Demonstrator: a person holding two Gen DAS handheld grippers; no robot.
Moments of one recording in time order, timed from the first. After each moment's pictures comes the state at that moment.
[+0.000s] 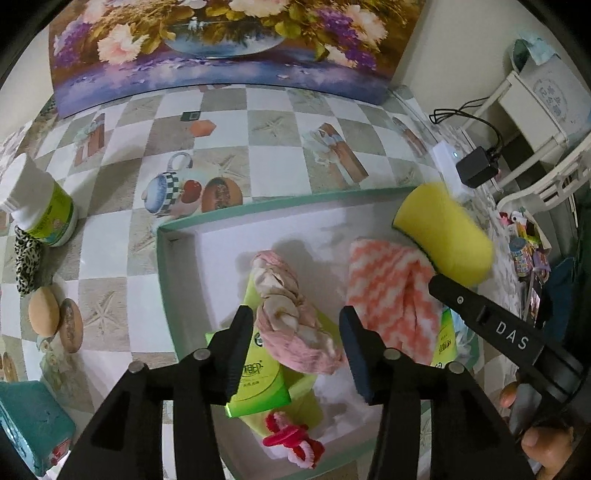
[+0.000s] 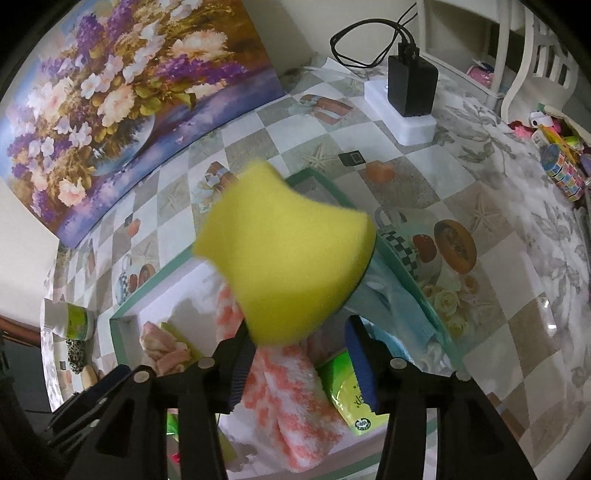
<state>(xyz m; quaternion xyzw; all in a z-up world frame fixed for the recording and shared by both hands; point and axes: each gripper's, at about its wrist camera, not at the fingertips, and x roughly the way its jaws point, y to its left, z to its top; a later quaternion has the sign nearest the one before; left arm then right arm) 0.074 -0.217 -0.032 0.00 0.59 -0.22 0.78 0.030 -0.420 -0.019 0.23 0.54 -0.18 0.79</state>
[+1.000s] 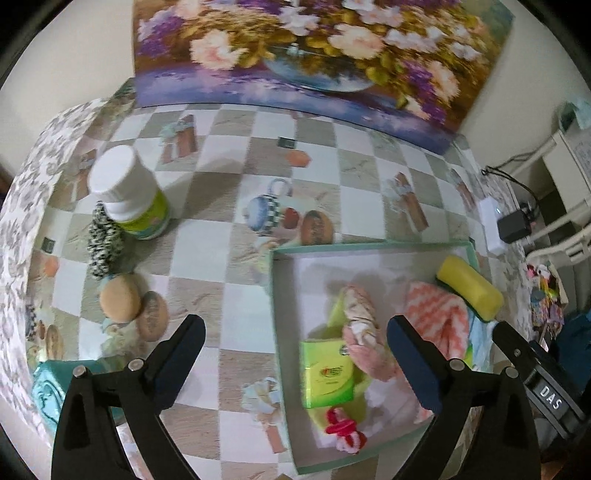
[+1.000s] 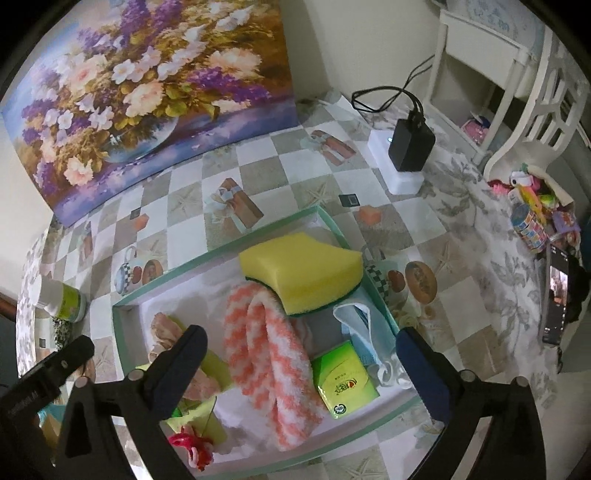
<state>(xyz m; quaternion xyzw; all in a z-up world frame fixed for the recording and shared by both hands) 0.097 -0.147 0.002 -0.04 0.59 -0.11 0.80 0.032 -0.390 0.033 0.14 0.54 -0.20 0.81</state>
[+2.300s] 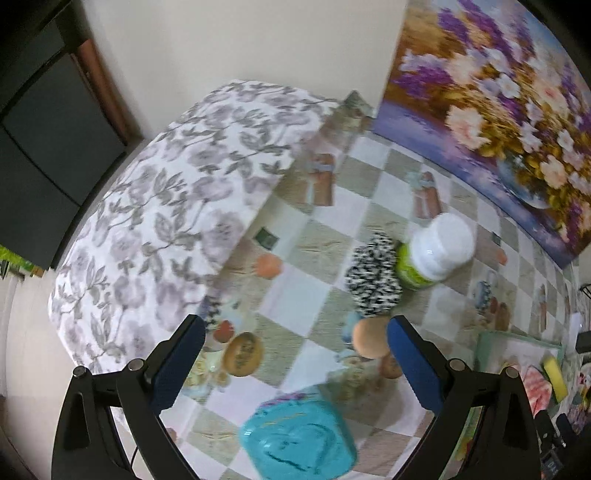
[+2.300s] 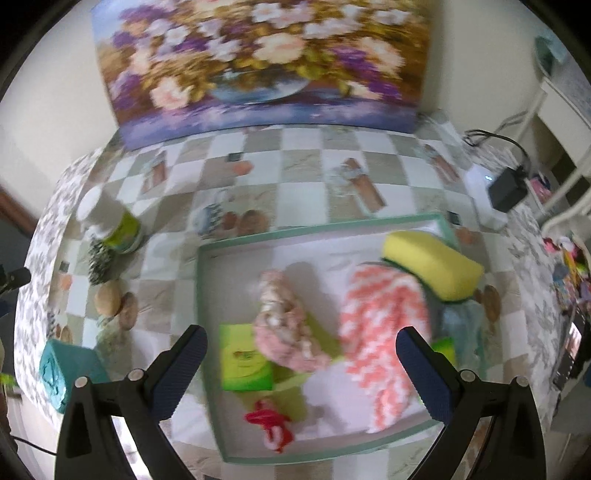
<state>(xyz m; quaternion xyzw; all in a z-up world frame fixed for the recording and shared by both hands) 0.110 0.084 0.024 -0.09 0.56 0.12 0.81 0.057 -0.264 0.024 0.04 0.57 -0.08 0.82</state>
